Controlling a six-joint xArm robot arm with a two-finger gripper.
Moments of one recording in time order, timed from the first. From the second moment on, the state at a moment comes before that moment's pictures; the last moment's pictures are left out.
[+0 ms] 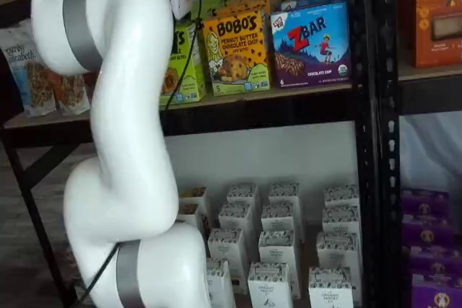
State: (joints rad) arm 0.15 -0.09 -1.64 0.24 1.66 -1.38
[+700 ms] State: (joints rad) arm 0.16 -0.10 -1.63 0.23 1.65 -1.37
